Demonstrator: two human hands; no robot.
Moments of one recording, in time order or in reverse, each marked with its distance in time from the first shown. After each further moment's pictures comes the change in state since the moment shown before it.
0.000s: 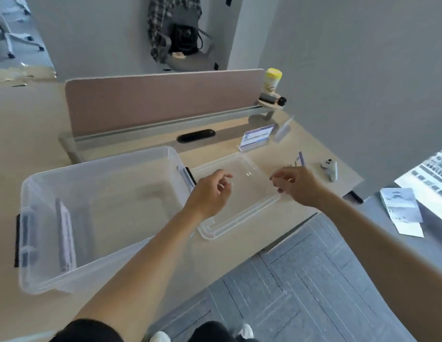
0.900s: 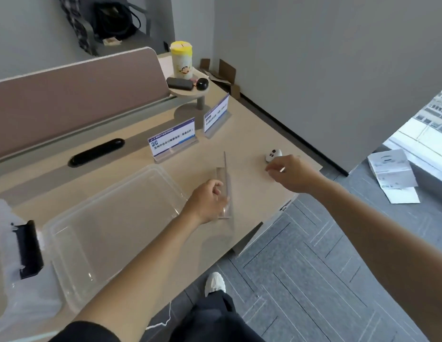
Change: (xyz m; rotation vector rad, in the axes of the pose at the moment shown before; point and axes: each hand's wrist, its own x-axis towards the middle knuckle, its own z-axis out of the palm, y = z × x) left_hand 0.217 0.078 0.332 0.106 -0.270 -0.297; right_hand 0.143 0.335 -0.191 -0.133 0.014 0.098
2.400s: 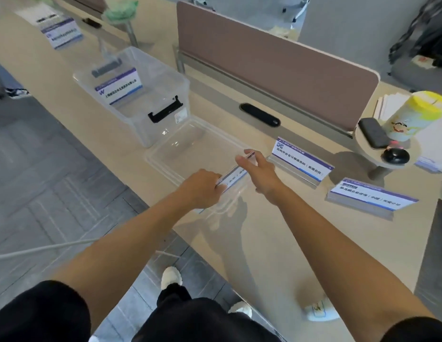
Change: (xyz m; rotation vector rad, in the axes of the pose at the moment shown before) left_hand 0.018 0.063 0.010 0.246 0.580 -0.931; right_hand 0.181 -0.133 0.073 0.269 -1.030 -0.566
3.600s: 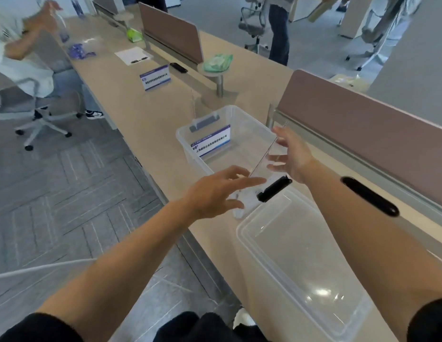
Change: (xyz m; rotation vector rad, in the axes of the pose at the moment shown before) left_hand 0.051 -0.317 -0.193 -0.042 0.367 0.378; right_hand 0.213 -0.289 0.213 0.326 -0.126 -0.130
